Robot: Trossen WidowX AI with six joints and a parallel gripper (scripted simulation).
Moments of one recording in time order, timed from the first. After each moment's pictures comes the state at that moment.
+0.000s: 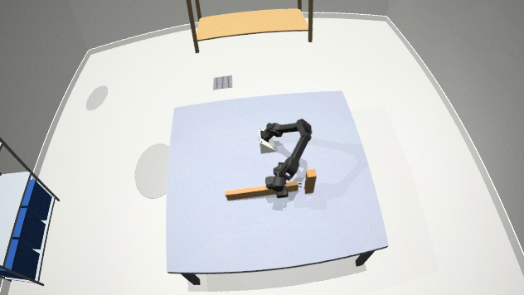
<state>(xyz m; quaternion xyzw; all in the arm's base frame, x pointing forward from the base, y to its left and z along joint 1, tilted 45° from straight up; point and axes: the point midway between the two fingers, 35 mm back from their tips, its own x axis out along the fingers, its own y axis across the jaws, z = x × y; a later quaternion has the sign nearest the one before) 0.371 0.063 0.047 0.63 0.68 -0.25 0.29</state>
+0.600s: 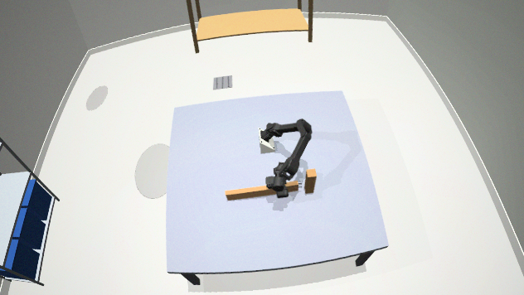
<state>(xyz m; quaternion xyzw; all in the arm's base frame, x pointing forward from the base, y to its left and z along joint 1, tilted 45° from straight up) 0.371 0.064 0.048 0.63 0.68 -0.25 0.29</state>
